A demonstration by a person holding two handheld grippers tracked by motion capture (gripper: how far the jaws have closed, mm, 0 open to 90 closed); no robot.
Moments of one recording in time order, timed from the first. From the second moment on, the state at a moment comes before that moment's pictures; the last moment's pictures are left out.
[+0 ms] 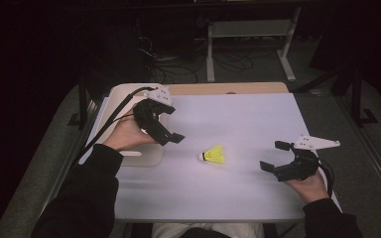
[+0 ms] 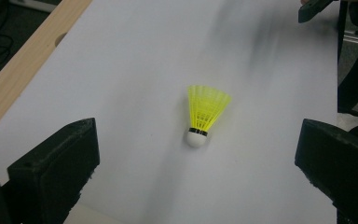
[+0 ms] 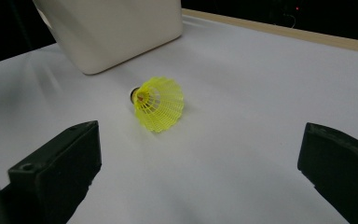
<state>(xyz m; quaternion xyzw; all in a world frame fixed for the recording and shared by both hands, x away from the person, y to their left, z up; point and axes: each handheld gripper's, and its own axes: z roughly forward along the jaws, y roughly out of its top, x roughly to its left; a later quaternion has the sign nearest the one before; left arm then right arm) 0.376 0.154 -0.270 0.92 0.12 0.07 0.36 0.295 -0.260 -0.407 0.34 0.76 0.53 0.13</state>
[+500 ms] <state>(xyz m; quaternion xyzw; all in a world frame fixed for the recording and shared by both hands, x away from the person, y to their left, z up) 0.384 0.138 -0.283 0.93 0.12 0.06 0.33 0.295 -0.260 -0.407 0.34 0.76 0.53 0.13</state>
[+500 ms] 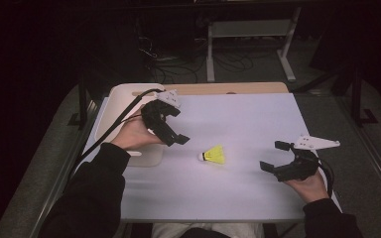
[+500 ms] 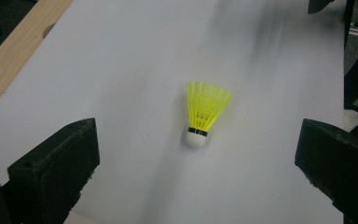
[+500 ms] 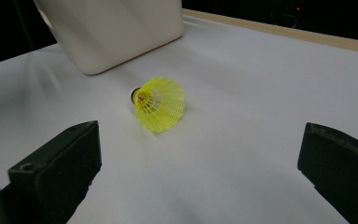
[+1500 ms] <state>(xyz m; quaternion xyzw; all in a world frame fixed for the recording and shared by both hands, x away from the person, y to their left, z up) 0.396 0.087 -0.313 0.95 0.11 0.03 0.30 0.294 -0.260 -0.407 0.34 0.76 0.54 0.12</state>
